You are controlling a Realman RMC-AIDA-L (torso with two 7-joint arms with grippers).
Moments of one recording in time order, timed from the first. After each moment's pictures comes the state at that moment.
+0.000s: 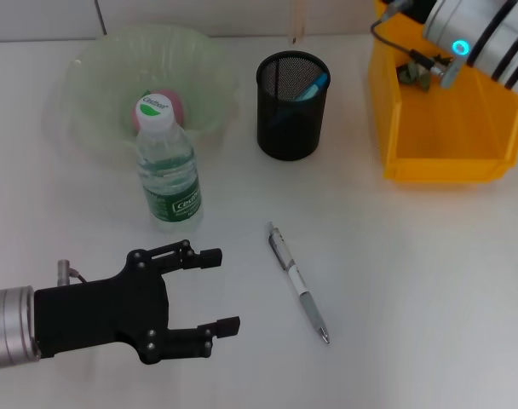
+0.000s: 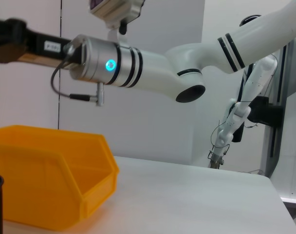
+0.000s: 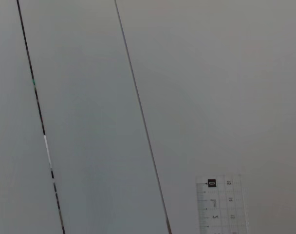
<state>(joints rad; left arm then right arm) -0.25 -2.04 1.20 0.58 1.55 1.65 -0.94 0.81 2.08 -1.05 -0.35 -1.06 -1.08 1.10</state>
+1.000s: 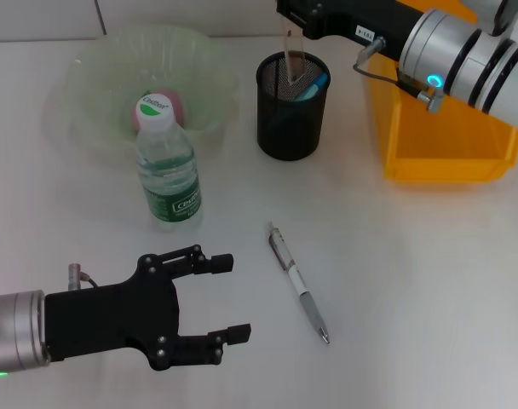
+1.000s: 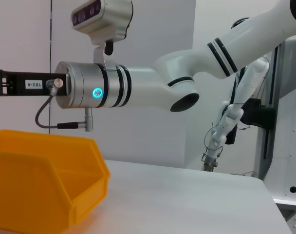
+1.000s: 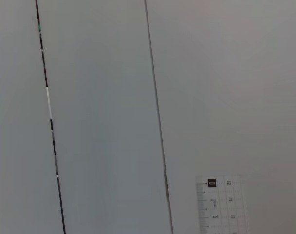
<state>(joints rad) -0.25 -2.06 1.21 0.58 1.56 1.65 -0.92 0.83 2.09 -1.11 -0.27 -1.05 -1.01 0.94</state>
